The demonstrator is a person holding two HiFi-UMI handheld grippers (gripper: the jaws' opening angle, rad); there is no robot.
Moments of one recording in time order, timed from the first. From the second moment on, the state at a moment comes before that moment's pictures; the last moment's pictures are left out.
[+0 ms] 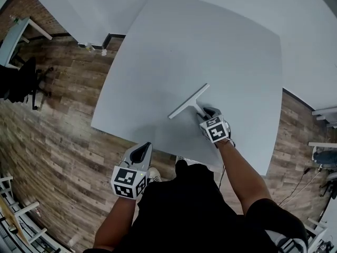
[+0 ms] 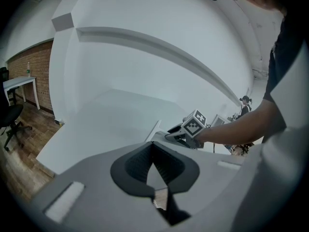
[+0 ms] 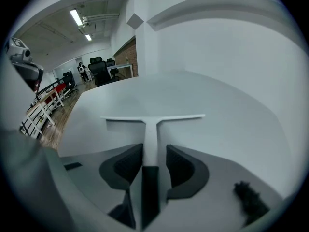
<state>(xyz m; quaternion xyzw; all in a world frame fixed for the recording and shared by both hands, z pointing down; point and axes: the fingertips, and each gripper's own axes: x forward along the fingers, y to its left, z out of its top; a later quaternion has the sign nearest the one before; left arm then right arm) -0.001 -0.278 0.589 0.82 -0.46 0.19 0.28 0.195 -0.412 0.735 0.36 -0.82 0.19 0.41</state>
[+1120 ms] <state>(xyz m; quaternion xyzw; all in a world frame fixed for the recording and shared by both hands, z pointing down) -0.021 -0.246 0.573 0.83 -0.46 0.19 0.26 0.162 -0.377 0.671 0.37 -0.84 0.21 0.33</state>
